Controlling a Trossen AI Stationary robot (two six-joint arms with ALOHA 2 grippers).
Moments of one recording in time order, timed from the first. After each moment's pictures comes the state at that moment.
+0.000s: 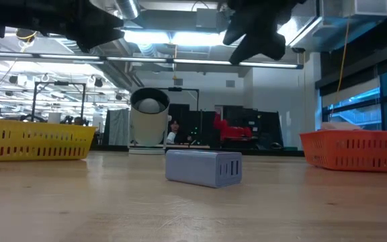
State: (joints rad) left arm 0.00 0.58 0.29 0.34 -0.31 -0.01; right arm 0.24 1.57 1.22 -0.53 0.13 0.62
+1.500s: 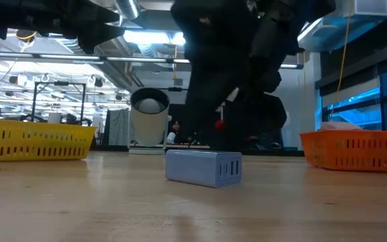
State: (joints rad) left arm 0.00 0.58 0.29 0.31 -0.15 -0.07; right arm 0.39 2.02 1.33 -0.34 0.11 0.96
